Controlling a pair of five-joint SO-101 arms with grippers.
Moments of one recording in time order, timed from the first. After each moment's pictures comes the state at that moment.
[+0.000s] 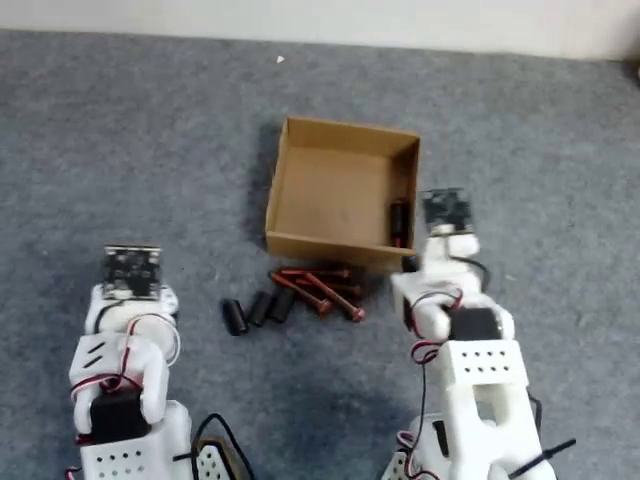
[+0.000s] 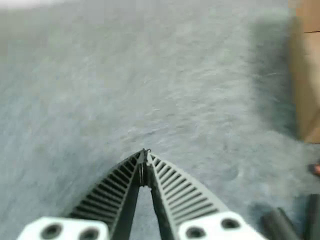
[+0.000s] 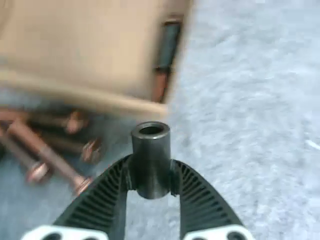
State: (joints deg) left arm -15.2 -104.2 87.7 55.8 -9.3; right arm -7.1 -50.5 65.1 45.7 3.0
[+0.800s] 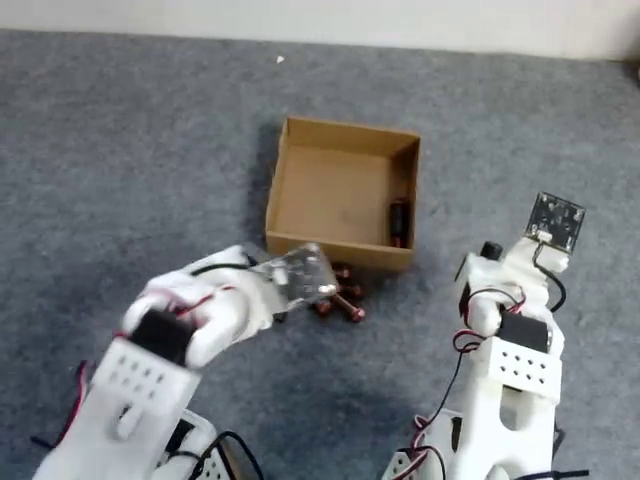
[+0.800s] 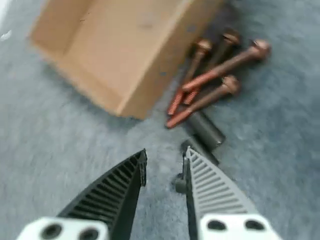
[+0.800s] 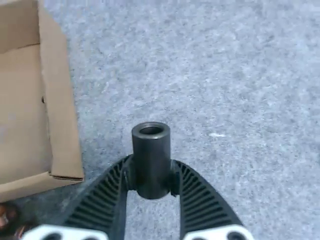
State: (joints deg) left arm 18.9 -54.9 54.5 64.9 -40.8; right arm 11.1 -50.7 65.3 39.4 -3.6
